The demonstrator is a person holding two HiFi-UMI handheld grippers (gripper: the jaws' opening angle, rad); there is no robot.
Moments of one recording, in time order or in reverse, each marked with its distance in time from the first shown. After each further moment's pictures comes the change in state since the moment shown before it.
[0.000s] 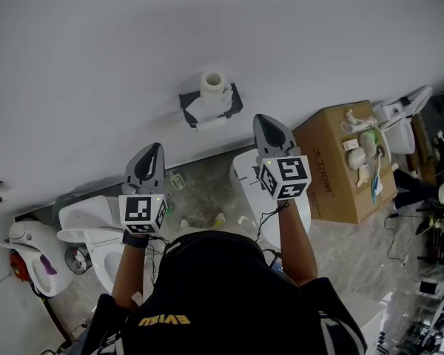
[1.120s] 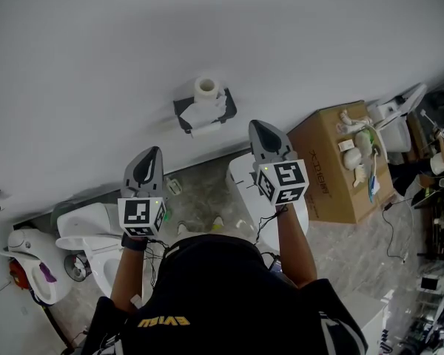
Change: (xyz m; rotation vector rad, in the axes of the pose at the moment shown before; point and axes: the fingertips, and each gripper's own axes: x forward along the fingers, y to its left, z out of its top) left arm 0.008 -0.003 0.000 0.001 -0.001 -0.021; right arm -0.005 0.002 0.001 -0.006 0.013 0.013
